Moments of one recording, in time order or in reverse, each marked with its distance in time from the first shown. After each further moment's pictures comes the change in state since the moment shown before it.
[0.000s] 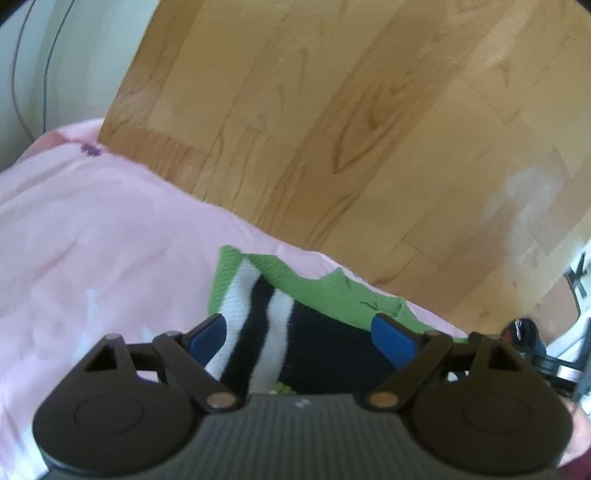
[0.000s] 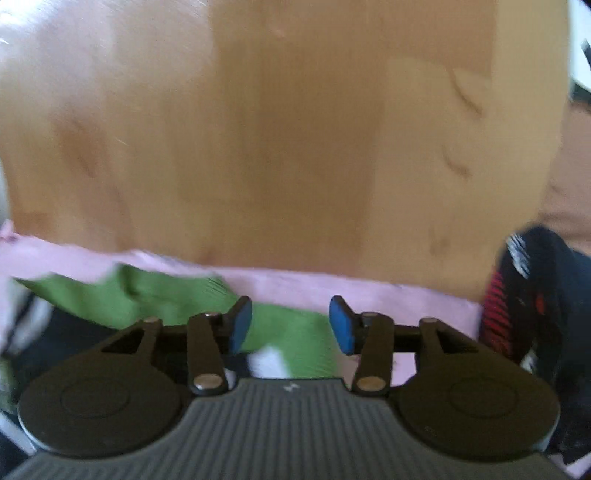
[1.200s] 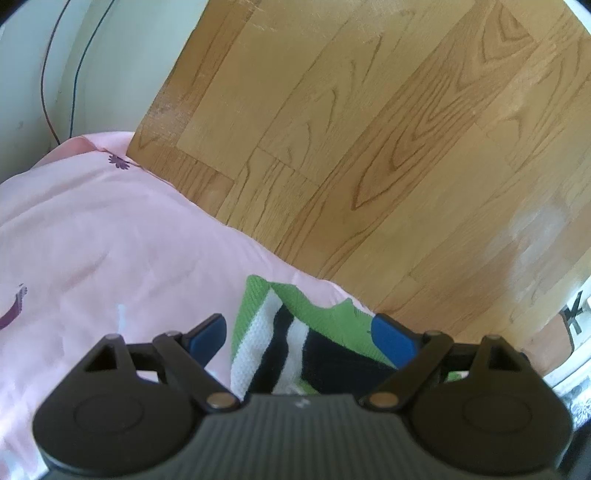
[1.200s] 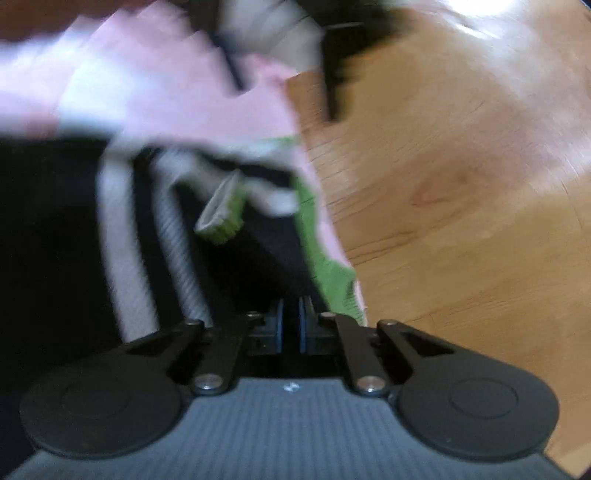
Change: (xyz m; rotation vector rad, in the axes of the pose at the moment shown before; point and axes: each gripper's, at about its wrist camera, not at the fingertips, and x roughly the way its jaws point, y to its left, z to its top) left arm -0.021 0.021 0.013 -0.107 -0.071 0.007; right arm -0.064 0.171 -0.091 -1.116 -0.220 0.177
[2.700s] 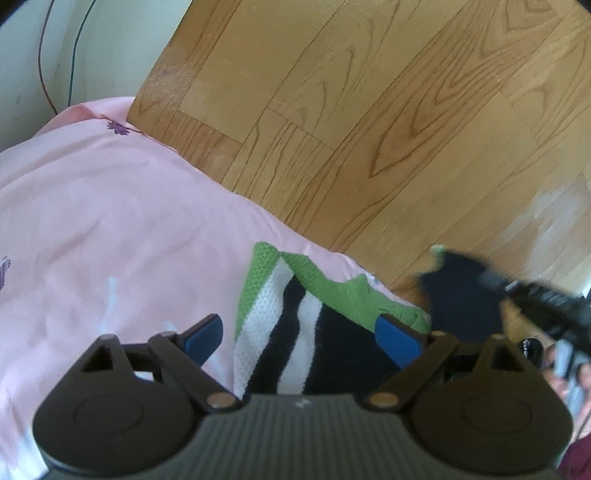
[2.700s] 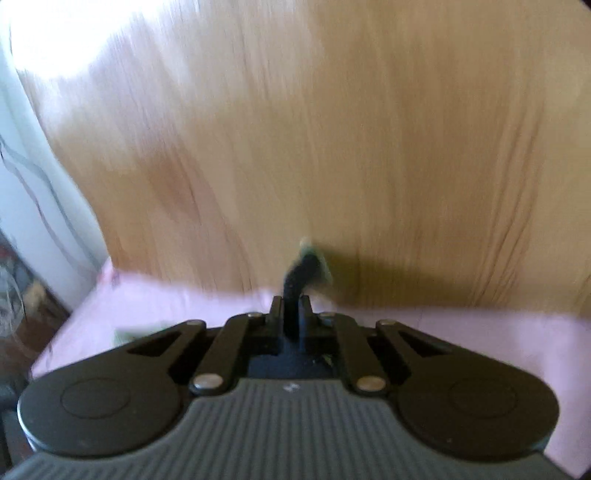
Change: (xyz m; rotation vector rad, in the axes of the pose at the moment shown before) left arm 0.023 0.004 -0.005 -0.015 0.083 0.027; right arm 0.027 -0.197 -0.086 1.230 -0.086 0.147
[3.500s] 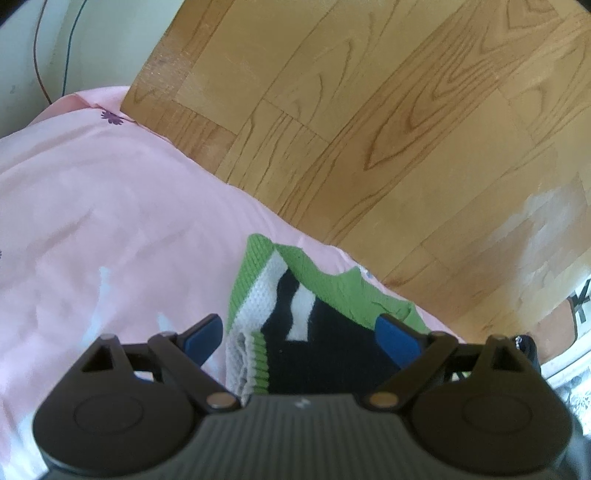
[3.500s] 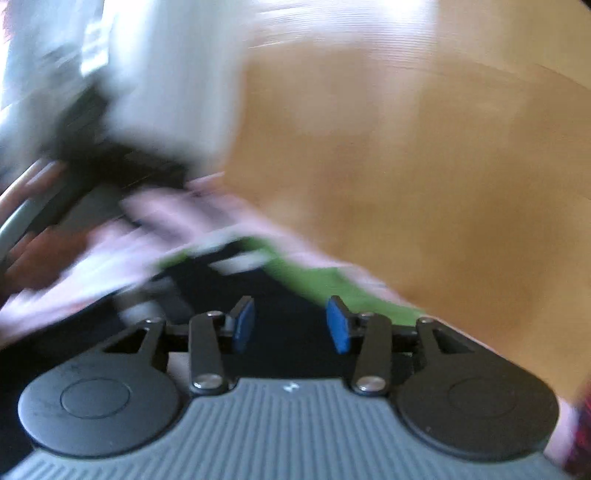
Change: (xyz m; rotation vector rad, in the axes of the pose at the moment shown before) left arm 0.005 0.000 -0.002 -0.007 0.029 -0.025; right arm -0.065 0.075 -0.124 -0.517 -0.096 0.015
